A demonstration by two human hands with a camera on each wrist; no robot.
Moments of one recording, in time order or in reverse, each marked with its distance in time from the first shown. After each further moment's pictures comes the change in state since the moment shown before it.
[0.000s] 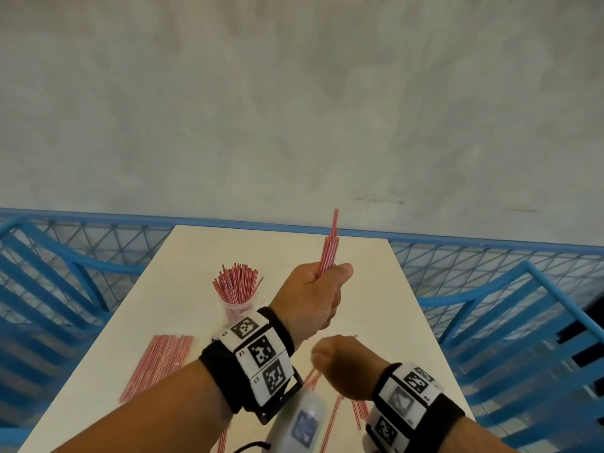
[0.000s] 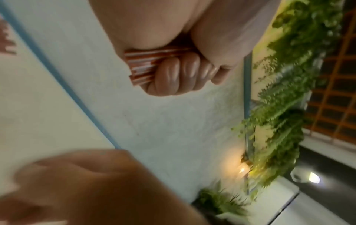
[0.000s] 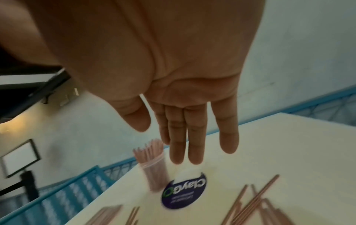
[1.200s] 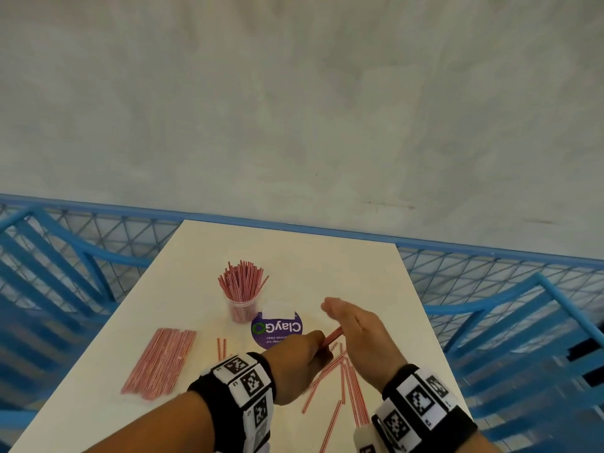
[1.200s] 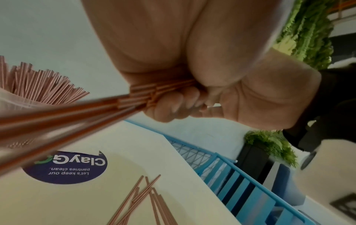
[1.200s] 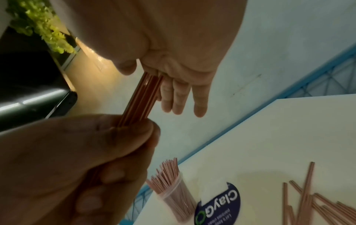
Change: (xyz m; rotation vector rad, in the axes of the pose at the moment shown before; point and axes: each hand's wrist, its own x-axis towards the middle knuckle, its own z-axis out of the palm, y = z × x) left_hand -0.001 -0.095 -0.021 0.977 -0.219 0.025; right_hand -0.005 -0.005 -0.021 0.723 0.410 0.024
